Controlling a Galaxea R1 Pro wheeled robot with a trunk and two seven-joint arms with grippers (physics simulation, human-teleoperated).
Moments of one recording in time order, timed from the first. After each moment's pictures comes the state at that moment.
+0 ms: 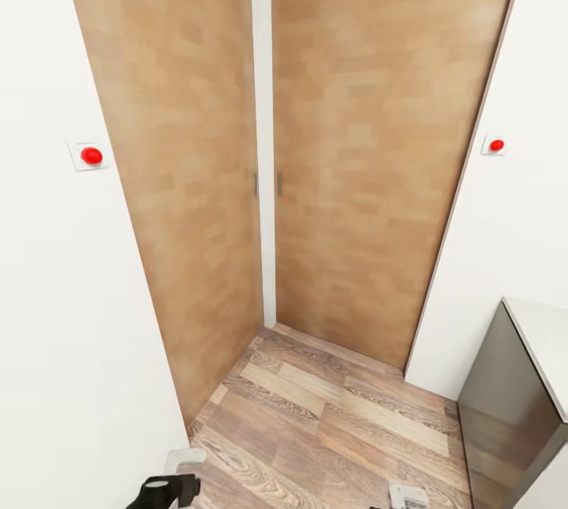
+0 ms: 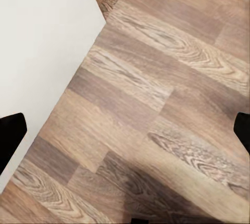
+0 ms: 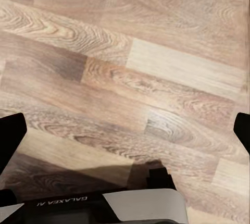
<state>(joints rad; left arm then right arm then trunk) -0.44 -0.02 0.00 -0.29 0.01 0.14 0.18 -0.38 0.02 -0.01 -0.28 -0.15 0.23 -0.06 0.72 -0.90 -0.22</state>
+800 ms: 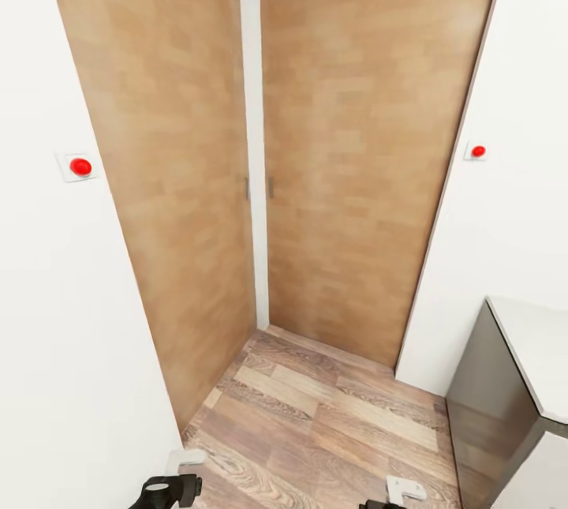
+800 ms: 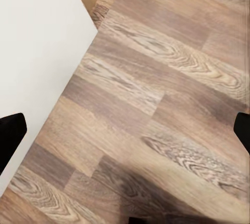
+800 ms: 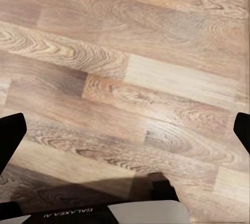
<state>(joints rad) -0.44 -0.02 0.00 -0.27 0.01 0.11 0.18 -0.38 0.03 -0.01 -0.28 -0.16 0.15 -0.06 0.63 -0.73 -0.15</state>
